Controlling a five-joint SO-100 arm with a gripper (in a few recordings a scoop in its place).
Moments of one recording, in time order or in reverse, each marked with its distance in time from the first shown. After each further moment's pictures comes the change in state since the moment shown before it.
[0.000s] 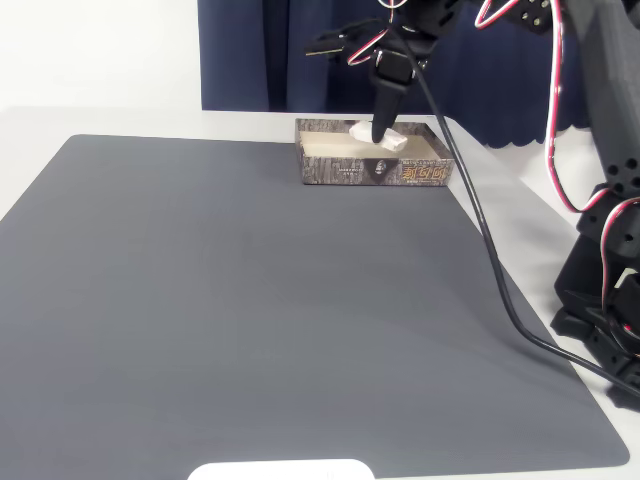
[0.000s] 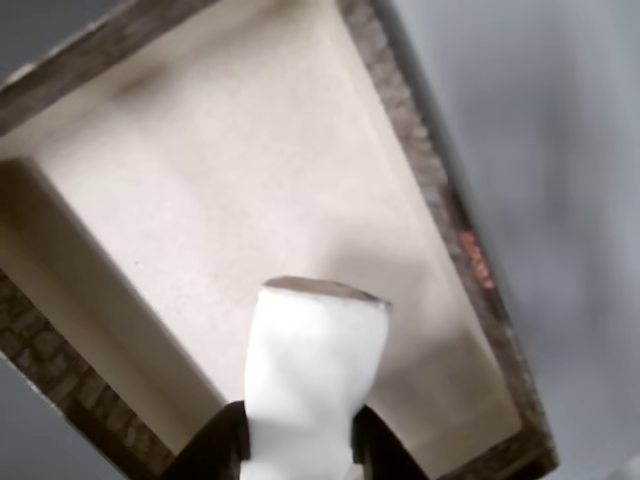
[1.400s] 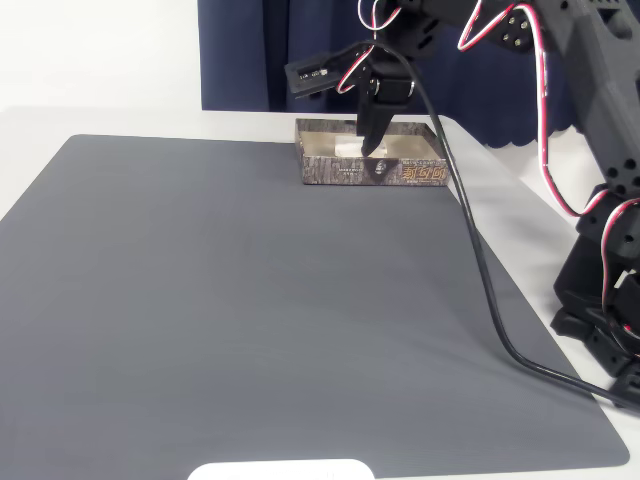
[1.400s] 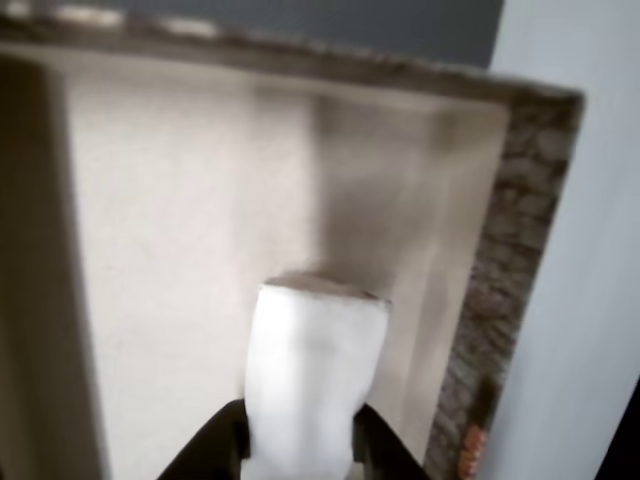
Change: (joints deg) arm -1.6 -7.4 -3.6 -8.0 -29.6
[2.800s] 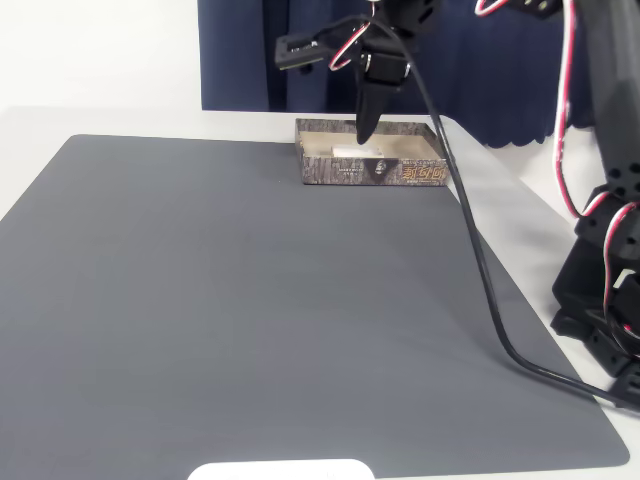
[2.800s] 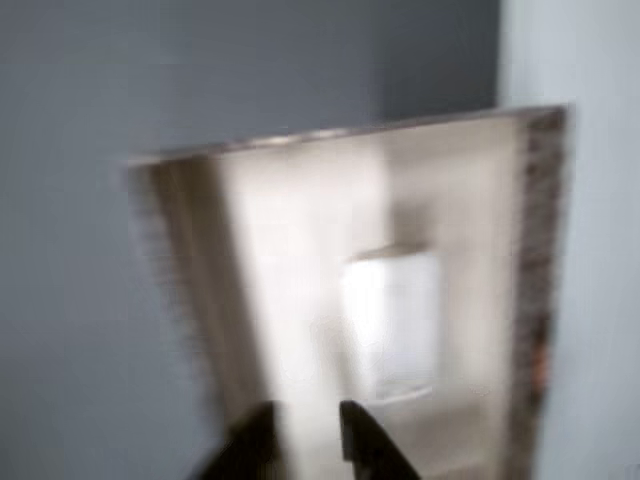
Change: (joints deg) arm -6.2 20.8 22.4 4.5 19.2
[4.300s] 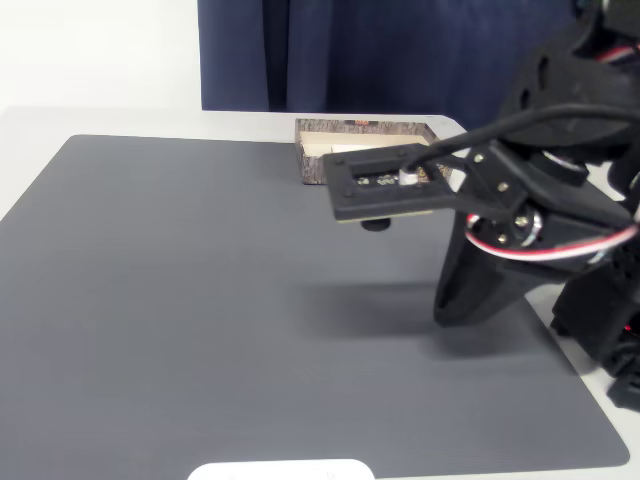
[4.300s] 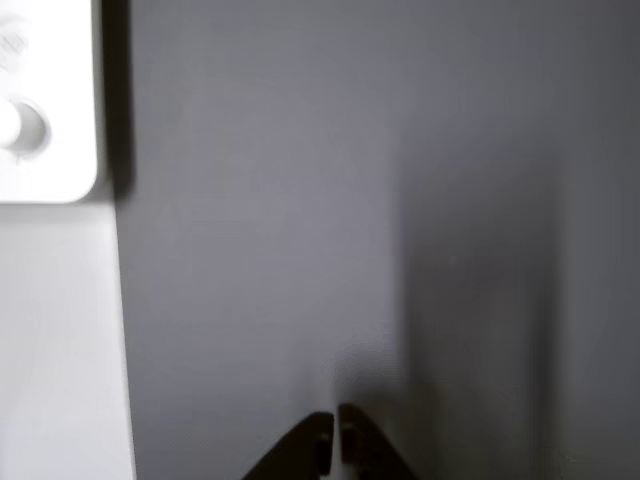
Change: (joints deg) arm -66.4 92.9 99.5 -14.2 60.1
